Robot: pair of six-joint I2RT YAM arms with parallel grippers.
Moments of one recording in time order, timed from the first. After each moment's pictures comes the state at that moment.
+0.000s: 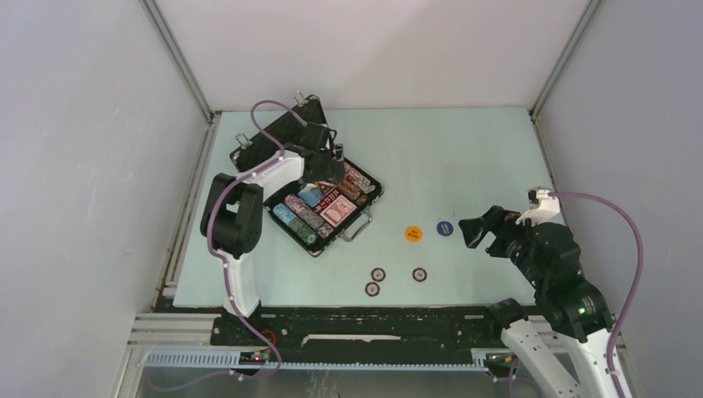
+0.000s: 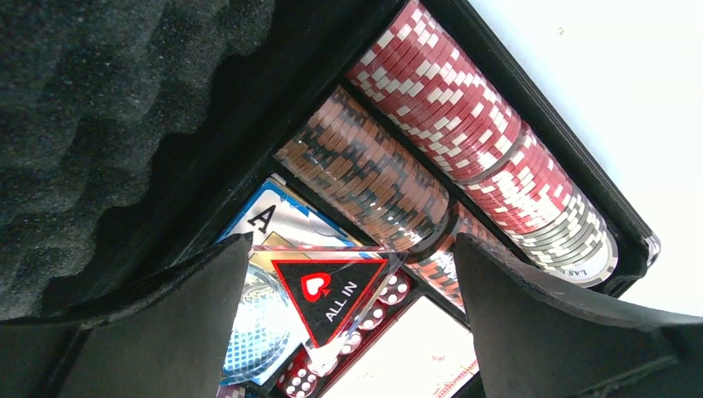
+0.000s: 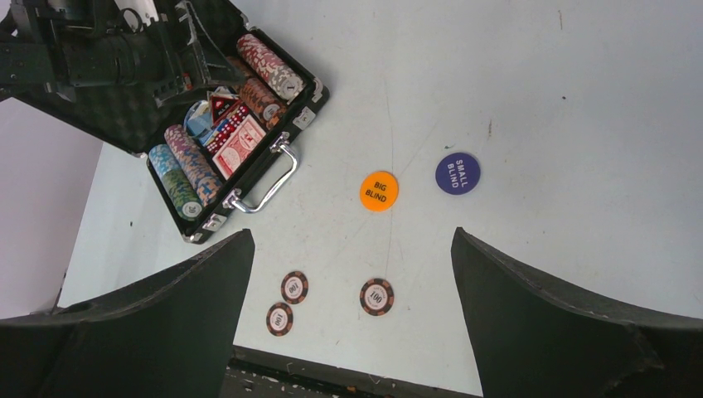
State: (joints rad) left arm -0.39 1.97 1.45 -0.45 -0.08 -0.41; right arm 0.34 0.41 0.84 -0.79 0.04 0.51
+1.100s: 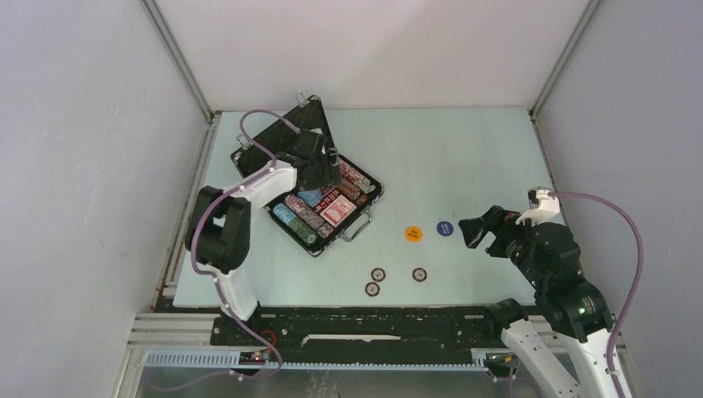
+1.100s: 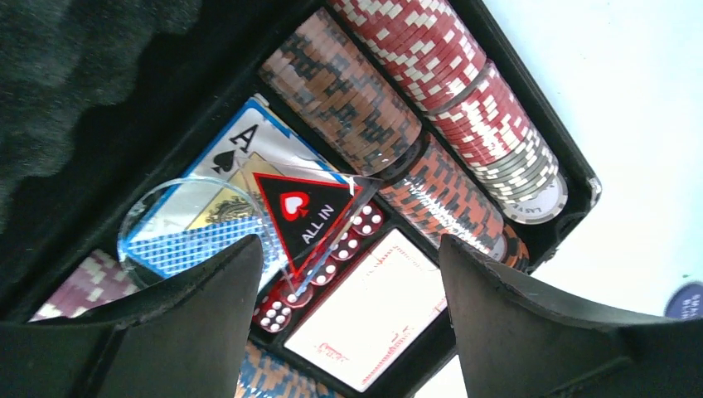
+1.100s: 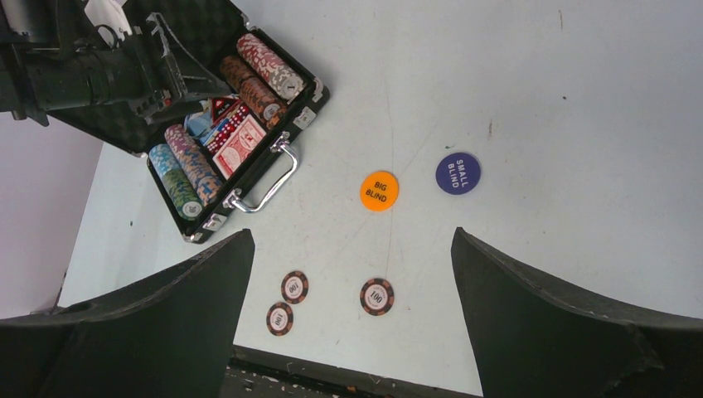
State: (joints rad) left arm -0.40 1.81 1.30 -0.41 -0.07 -0.50; right arm 0.34 0.41 0.84 -0.79 0.04 0.51
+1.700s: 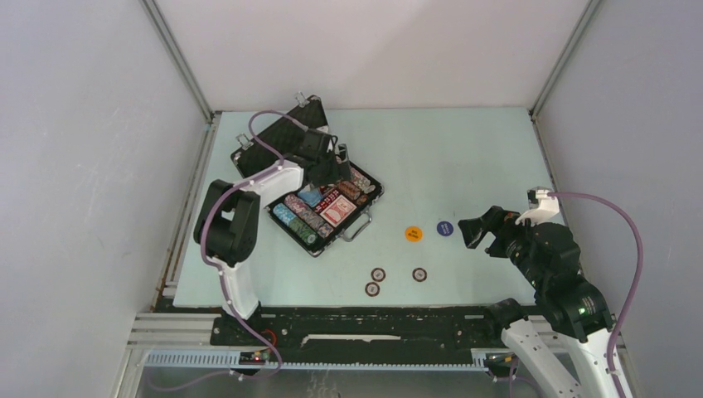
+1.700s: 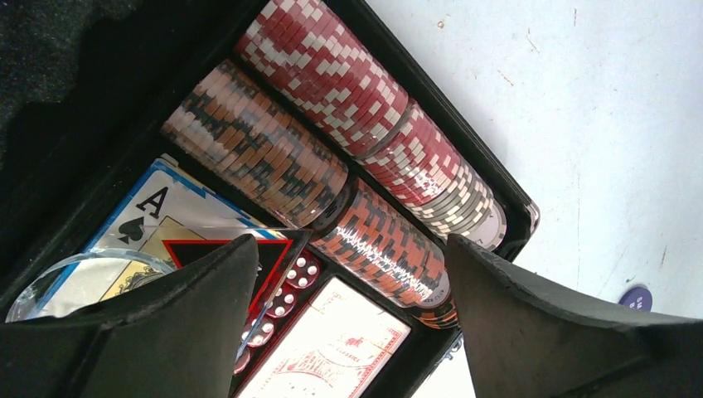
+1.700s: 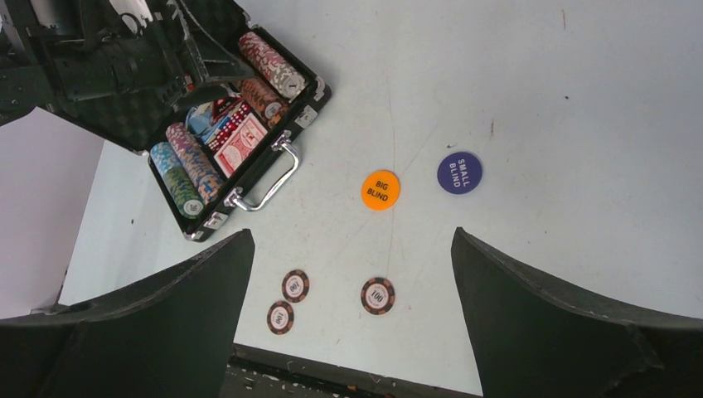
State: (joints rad) left arm -0.42 1.89 1.31 -0.27 0.03 -0.54; right arm 0.35 0.41 0.84 -0.79 0.04 0.51
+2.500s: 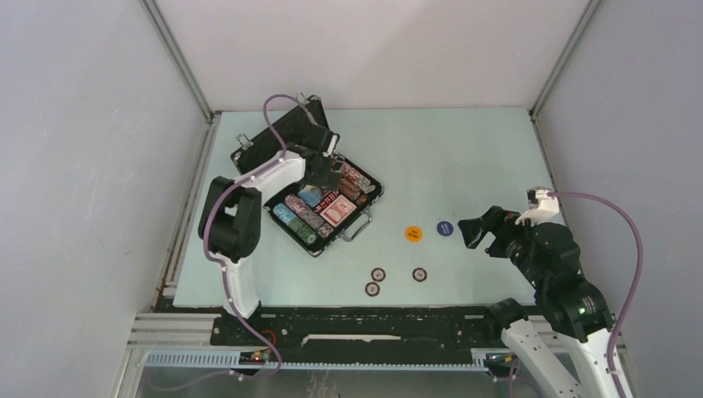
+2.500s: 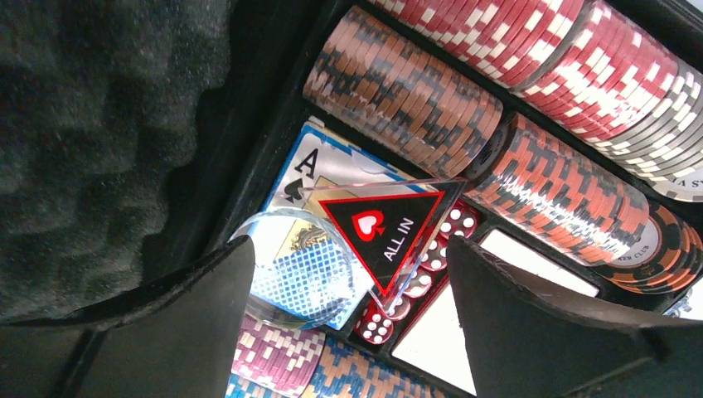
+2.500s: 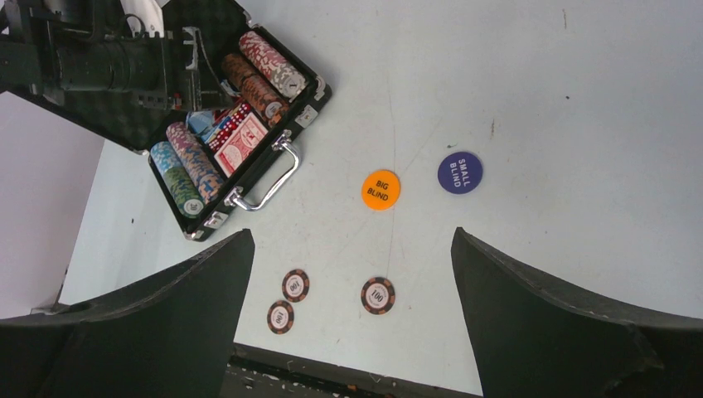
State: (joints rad) left arm -0.42 1.92 1.42 -0.55 -0.16 -0.16; right arm 0.35 0.41 0.84 -0.79 0.04 0.51
